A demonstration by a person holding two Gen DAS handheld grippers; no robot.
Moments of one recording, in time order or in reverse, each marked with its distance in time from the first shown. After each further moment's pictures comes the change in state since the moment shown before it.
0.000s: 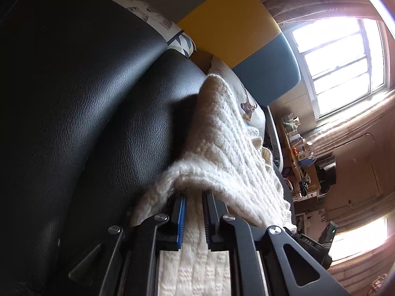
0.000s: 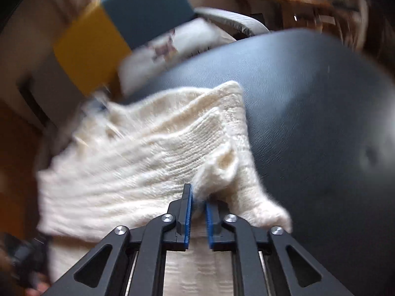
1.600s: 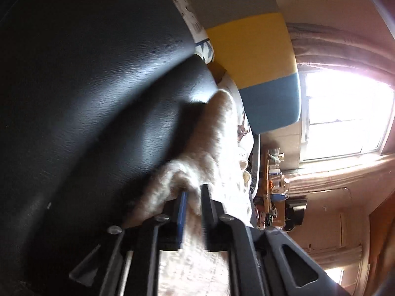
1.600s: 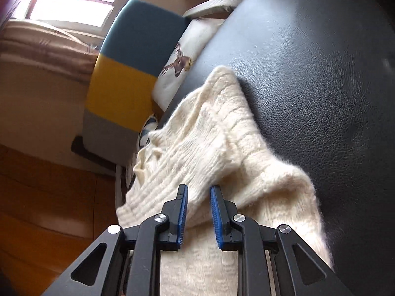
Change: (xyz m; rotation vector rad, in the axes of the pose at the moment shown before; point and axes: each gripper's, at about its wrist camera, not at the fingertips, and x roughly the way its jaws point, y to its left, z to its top) left arm -0.011 0.026 -0.001 -0.297 -0.044 -0.117; right arm -0.002 -0.050 -0.021 0.319 0.011 0.382
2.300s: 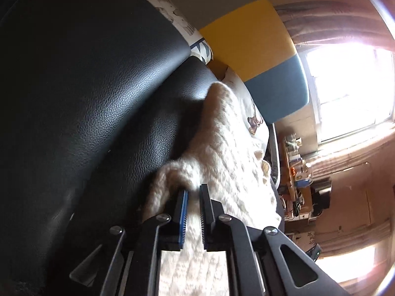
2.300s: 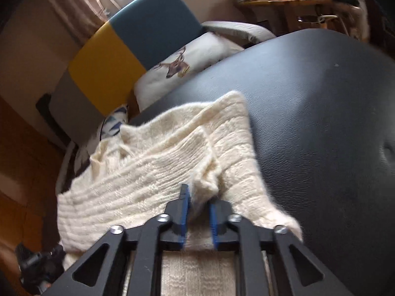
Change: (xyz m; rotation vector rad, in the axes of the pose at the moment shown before) left arm -0.019 -0.003 -0.004 0.166 -0.026 0.122; right arm 0.023 0.040 0.007 -0.350 -0.076 -0.304
